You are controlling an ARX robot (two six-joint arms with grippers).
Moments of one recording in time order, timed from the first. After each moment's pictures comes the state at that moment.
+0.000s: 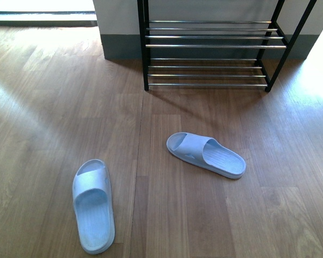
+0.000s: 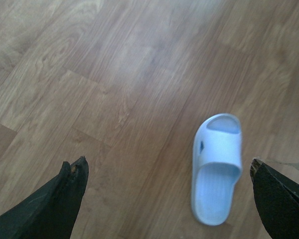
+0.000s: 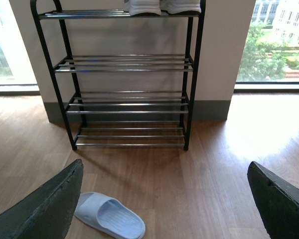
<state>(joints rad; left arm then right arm) 0.02 1.50 0.42 0.26 -0.24 -0.30 0.00 0.00 0.02 0.00 0.00 0.00</state>
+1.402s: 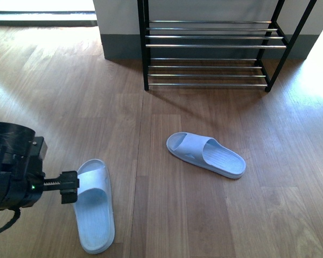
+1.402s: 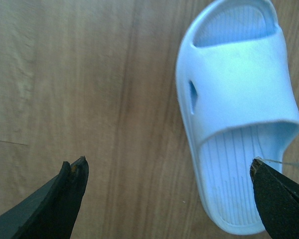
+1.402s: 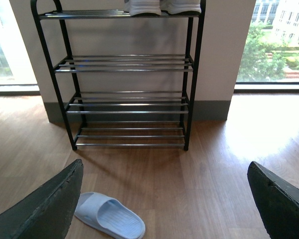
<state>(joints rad) -0.08 2.54 0.88 0.56 -0.10 -0.16 0.00 0.00 0.02 0.00 0.00 0.00</state>
